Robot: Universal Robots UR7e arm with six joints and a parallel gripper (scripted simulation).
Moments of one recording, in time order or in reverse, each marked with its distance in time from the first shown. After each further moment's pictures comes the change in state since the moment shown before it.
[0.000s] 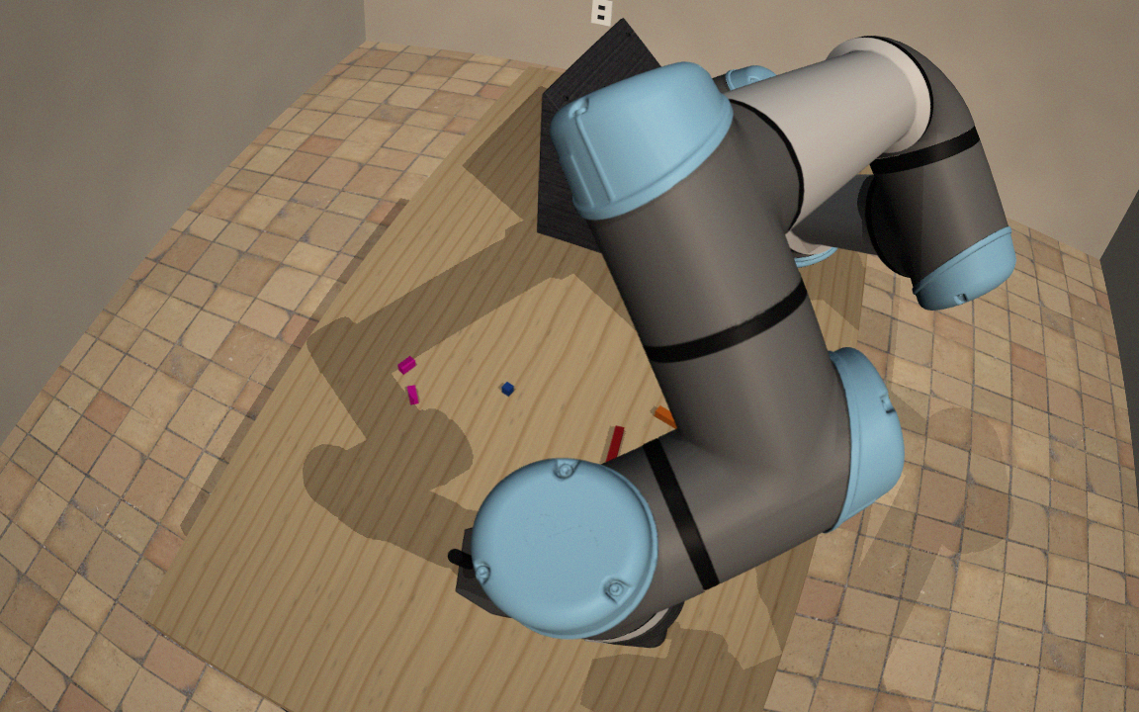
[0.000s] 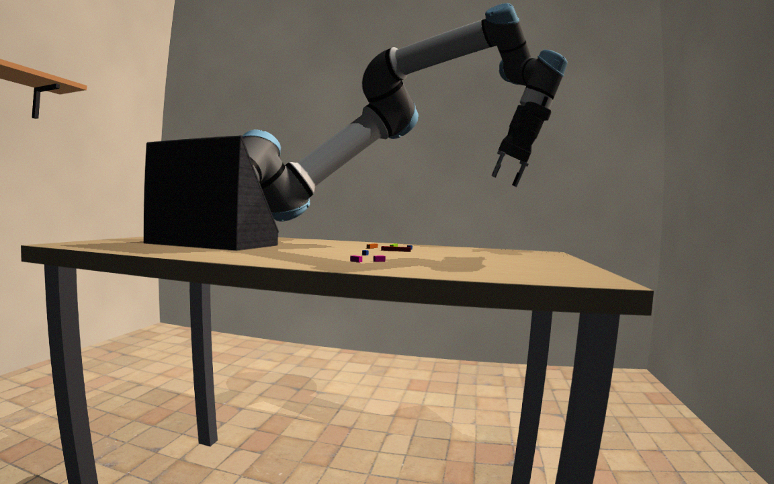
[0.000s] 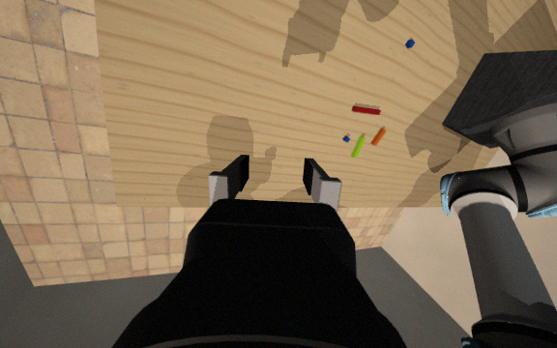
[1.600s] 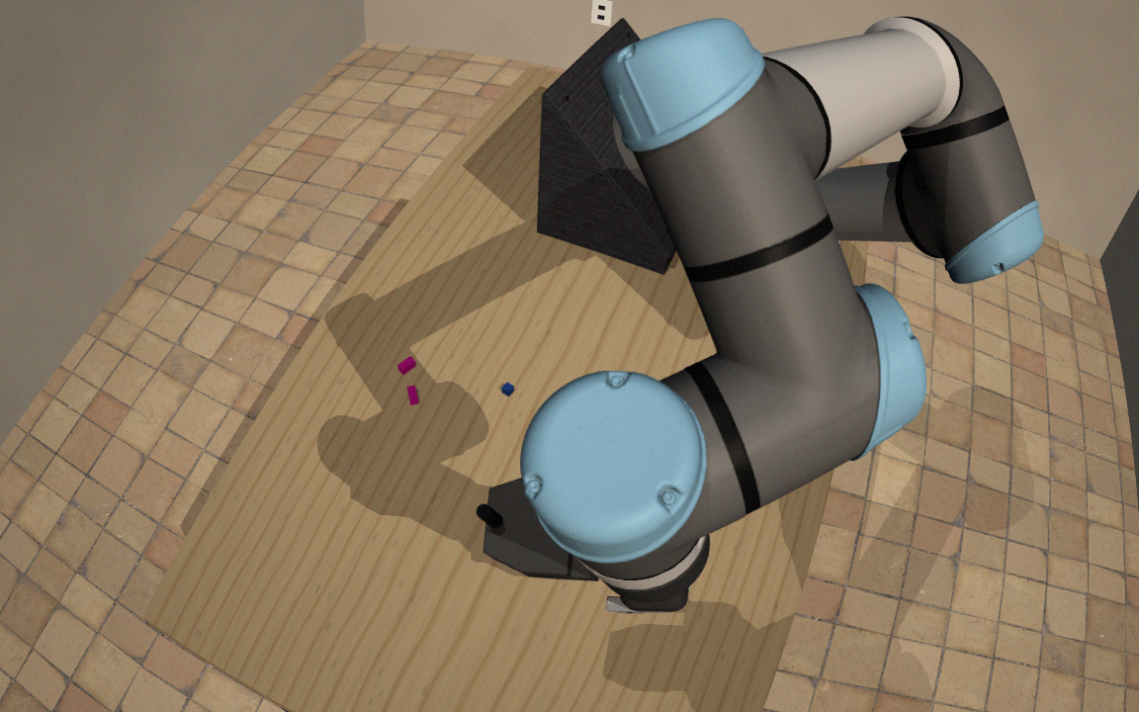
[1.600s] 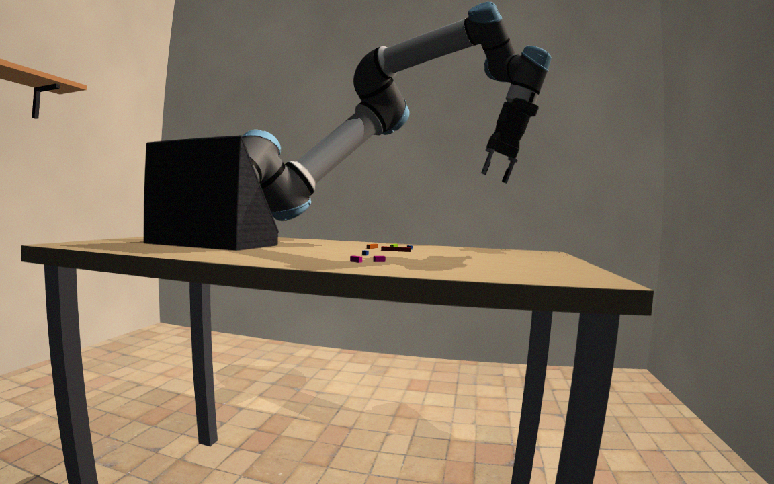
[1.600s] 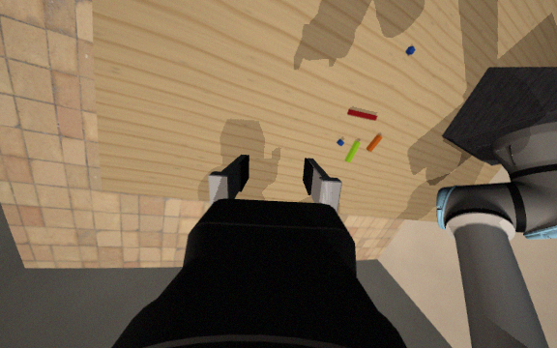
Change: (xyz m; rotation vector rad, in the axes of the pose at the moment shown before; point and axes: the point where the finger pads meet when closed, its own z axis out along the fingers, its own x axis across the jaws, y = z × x) arm 0.025 0.007 0.004 0.022 -0.038 -0.072
